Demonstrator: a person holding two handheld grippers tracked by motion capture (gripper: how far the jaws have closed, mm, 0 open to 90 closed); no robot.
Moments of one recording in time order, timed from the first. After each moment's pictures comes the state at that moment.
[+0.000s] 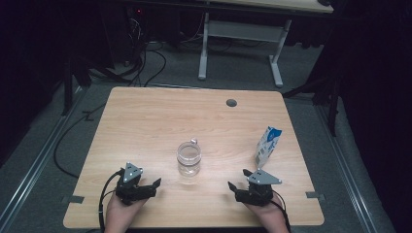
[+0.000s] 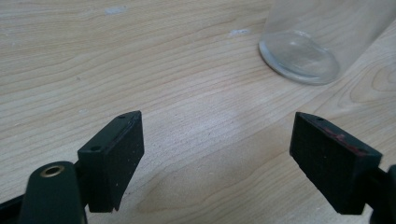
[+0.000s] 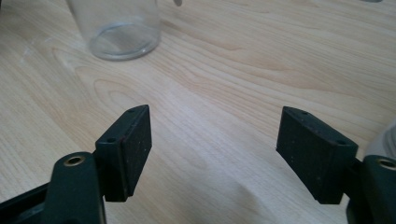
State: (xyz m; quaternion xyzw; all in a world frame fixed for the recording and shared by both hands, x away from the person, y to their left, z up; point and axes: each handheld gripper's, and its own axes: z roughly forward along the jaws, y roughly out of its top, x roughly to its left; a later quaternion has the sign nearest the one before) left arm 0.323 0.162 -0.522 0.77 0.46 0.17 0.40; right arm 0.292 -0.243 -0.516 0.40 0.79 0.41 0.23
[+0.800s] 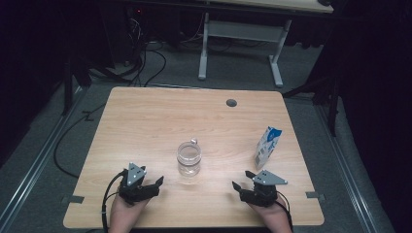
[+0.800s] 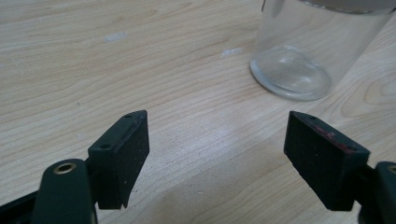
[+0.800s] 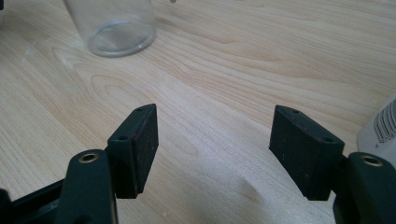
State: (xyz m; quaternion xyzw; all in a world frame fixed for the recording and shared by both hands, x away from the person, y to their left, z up) left arm 0.315 0.152 -0.517 0.76 0.44 0.21 0.42; right arm 0.290 -0.255 -0.519 0.41 0.78 0.42 0.22
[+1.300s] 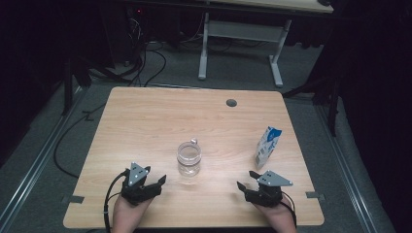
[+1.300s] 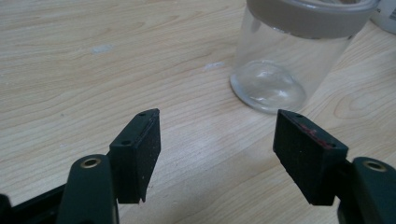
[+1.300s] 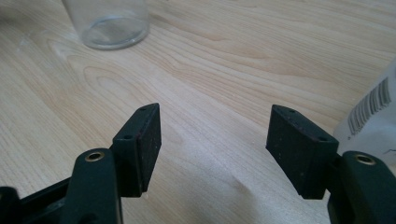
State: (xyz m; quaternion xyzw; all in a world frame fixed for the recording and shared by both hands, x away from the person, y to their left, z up) left arm 0.312 0.141 -0.504 0.76 0.44 0.20 0.43; right arm 0.288 -0.268 -0.519 0.40 0.78 0.41 0.23
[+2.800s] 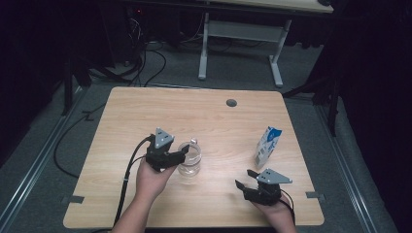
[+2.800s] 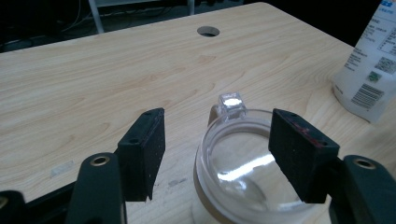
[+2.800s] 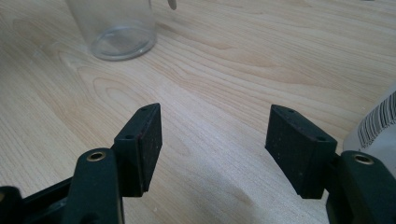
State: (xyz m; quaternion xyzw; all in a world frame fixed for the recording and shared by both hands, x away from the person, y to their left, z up) left arm 0.379 0.072 -0.435 0.76 0.41 0.20 0.46; right arm 0.292 -0.265 -0.514 0.40 0.78 0.43 0.21
